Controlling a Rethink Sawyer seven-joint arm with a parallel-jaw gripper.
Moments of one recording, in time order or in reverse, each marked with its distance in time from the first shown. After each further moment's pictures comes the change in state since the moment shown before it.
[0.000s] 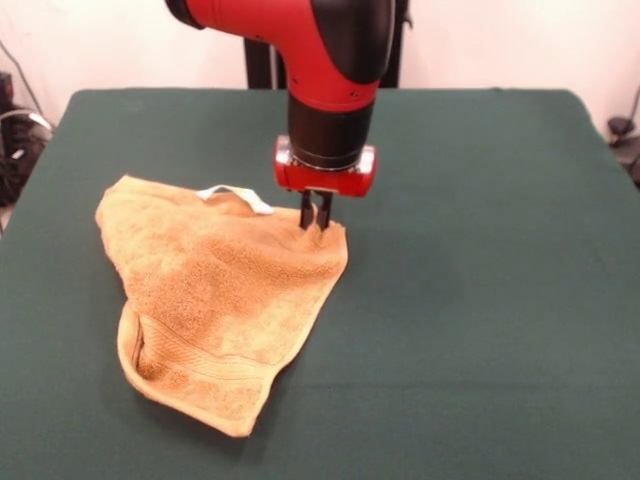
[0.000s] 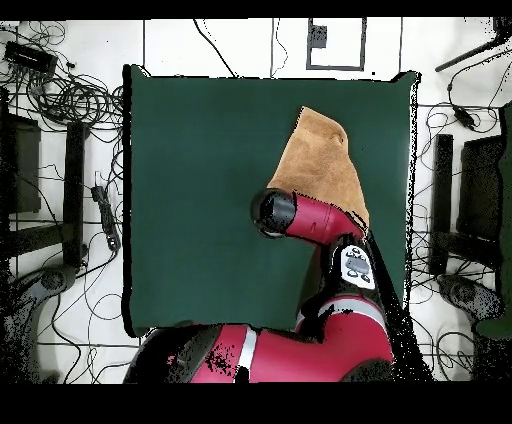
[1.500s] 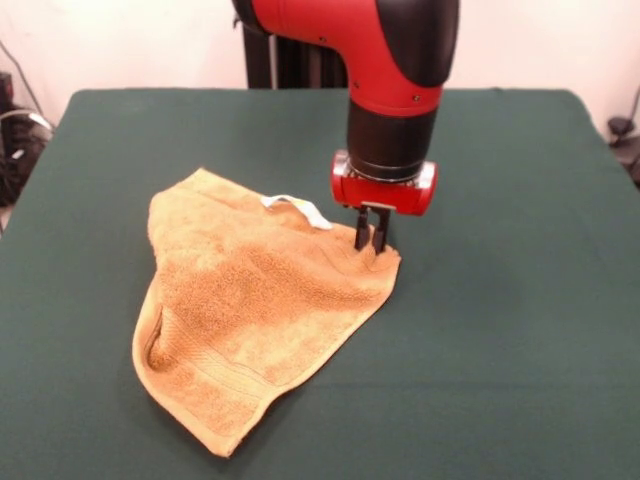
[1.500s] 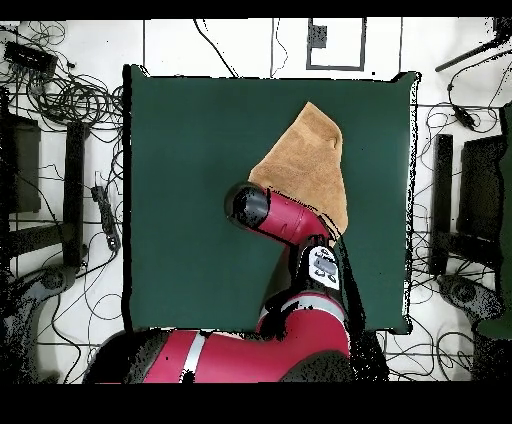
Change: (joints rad) arm 0.100 0.010 -0.009 0.039 0.234 -0.135 0.010
